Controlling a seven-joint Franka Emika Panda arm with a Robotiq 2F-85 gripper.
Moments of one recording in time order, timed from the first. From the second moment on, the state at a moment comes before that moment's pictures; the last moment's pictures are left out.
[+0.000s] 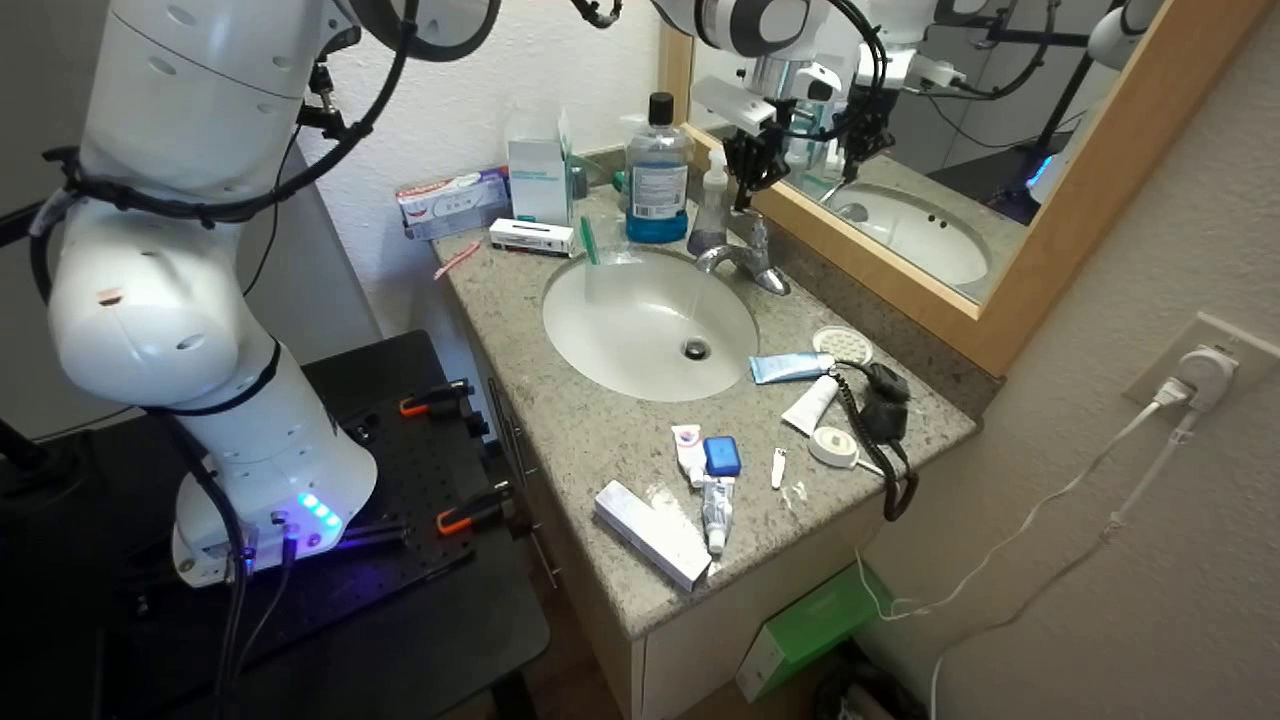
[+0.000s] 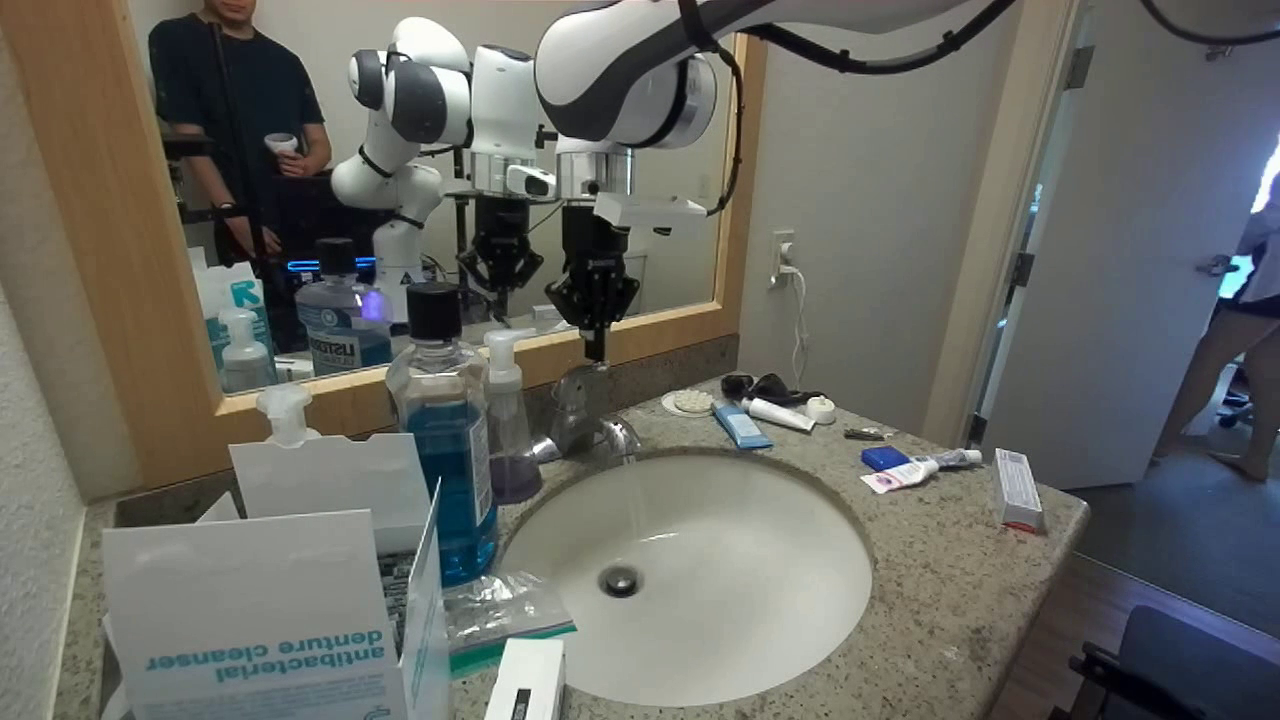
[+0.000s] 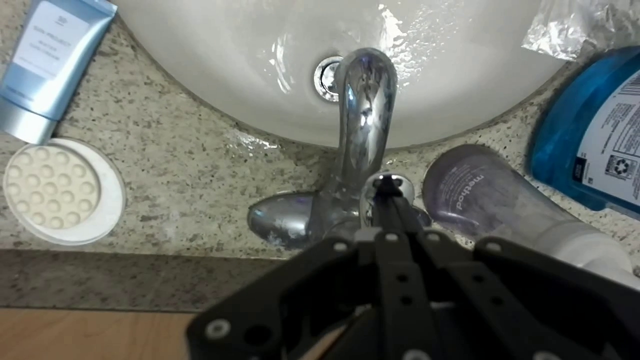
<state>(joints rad) 0.05 0.65 0.03 -1.31 0.02 1.91 0.00</state>
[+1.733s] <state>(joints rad) 0.03 0.79 0.03 -1.06 0.05 1.61 0.00</state>
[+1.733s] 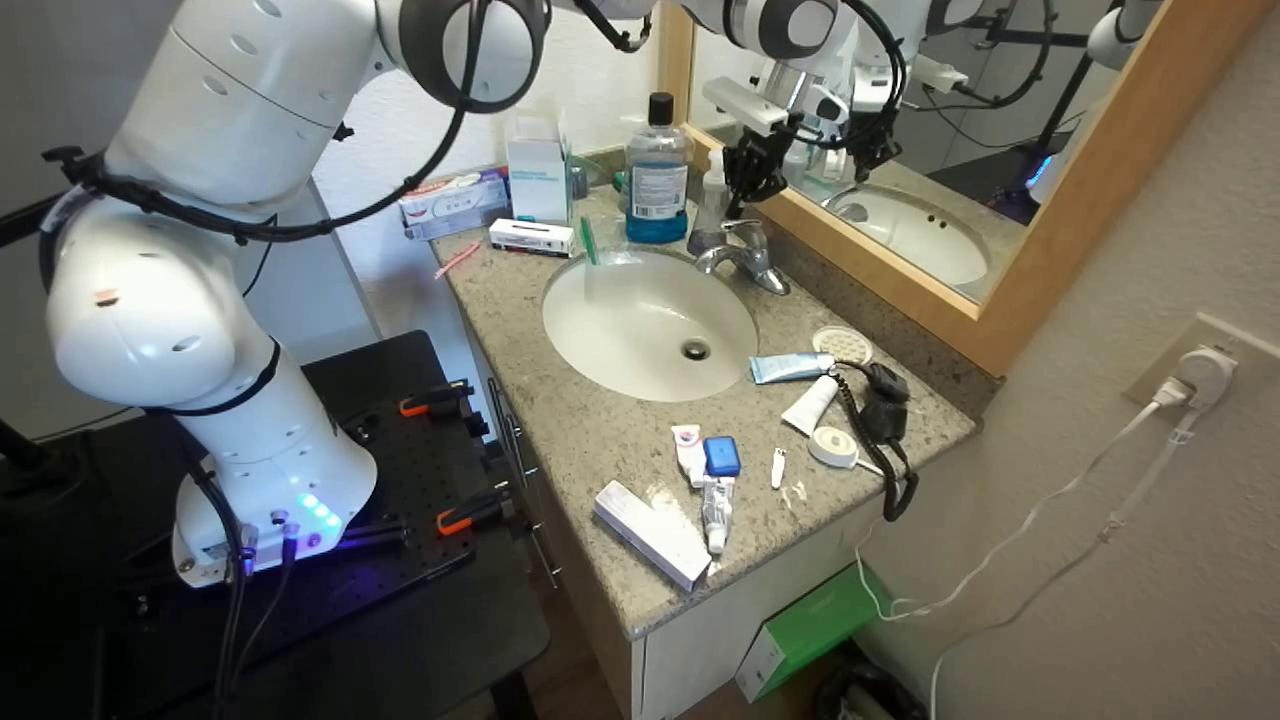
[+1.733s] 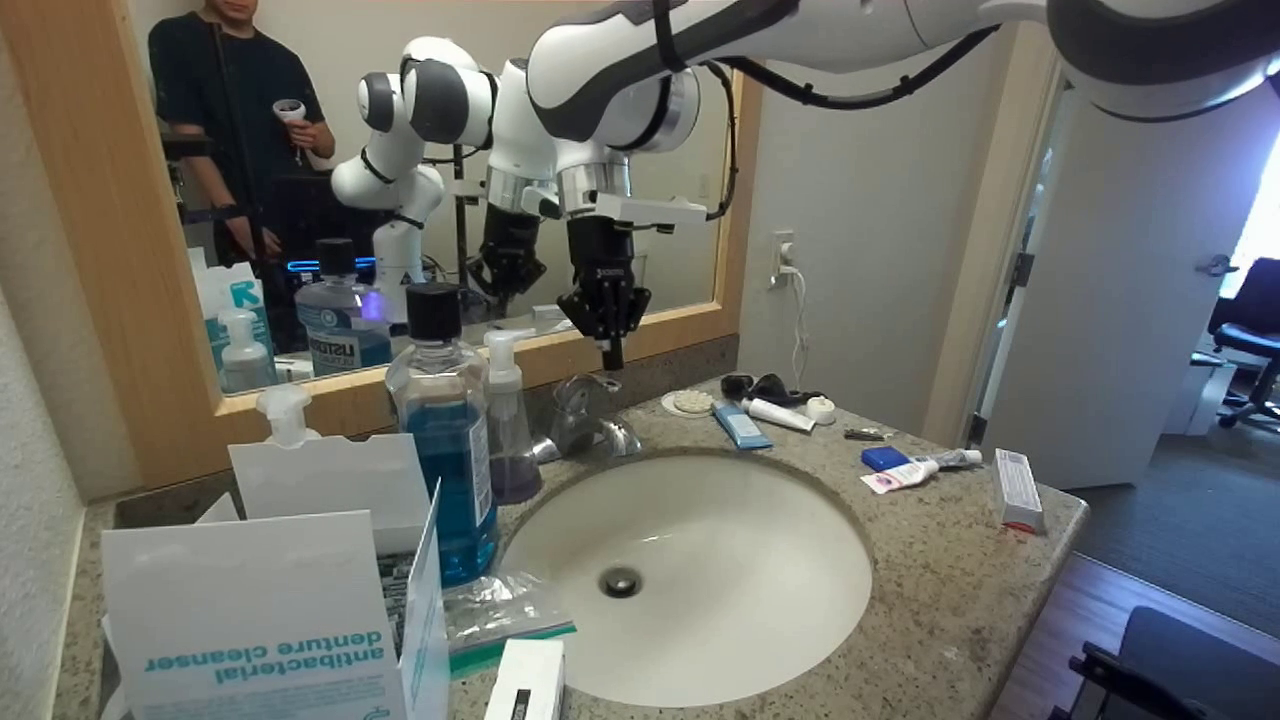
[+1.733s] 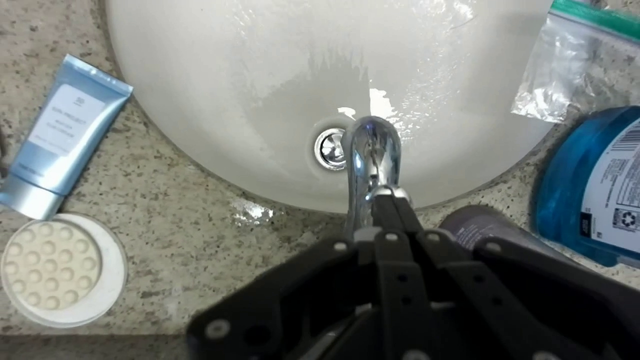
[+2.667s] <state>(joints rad) 0.05 0.55 0.03 -1.32 0.05 1.52 0.07</state>
